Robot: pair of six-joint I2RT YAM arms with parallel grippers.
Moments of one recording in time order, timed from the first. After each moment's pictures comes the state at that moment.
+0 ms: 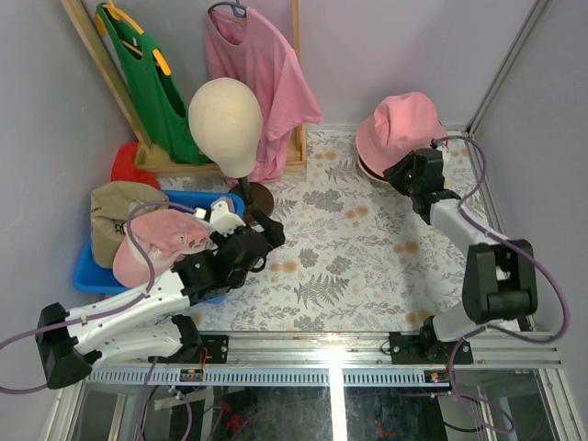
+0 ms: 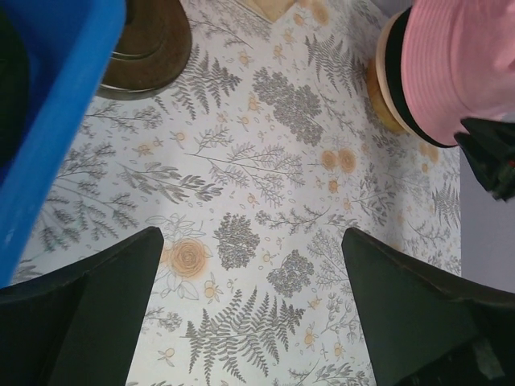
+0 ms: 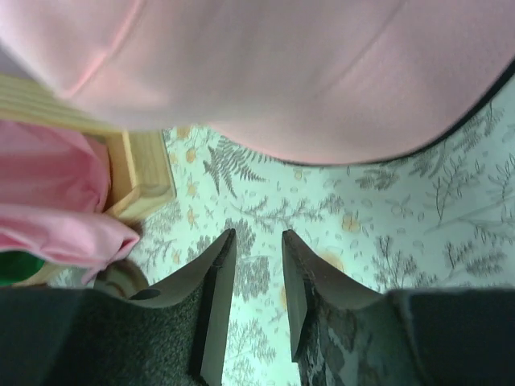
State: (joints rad) left arm -1.01 0.99 0.75 -0.37 -0.75 -1.14; right arm 0.12 1.59 0.99 0.08 0.03 0.79
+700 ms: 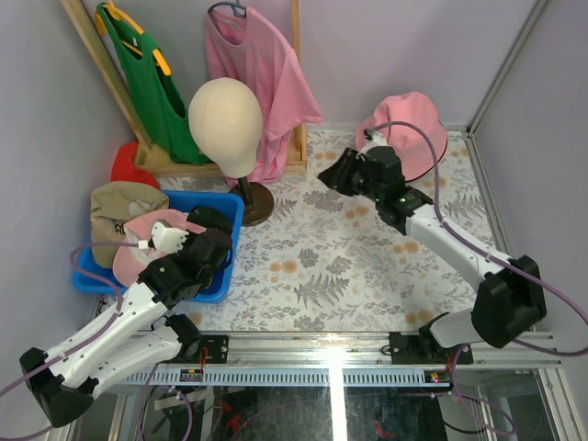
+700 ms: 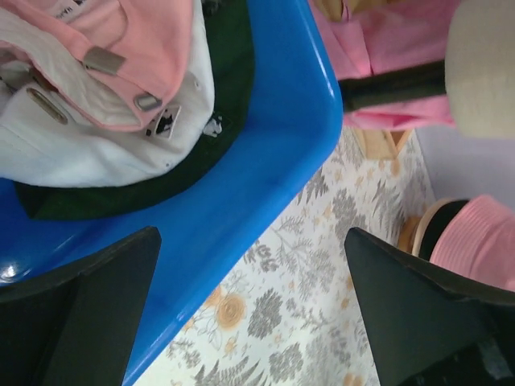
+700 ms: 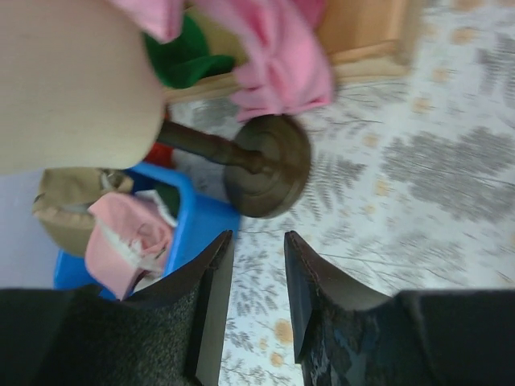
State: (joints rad) left arm -0.77 0.77 0.73 -0.84 -0.81 -1.63; right arm 0.50 1.38 1.06 -0.05 -0.09 0.74
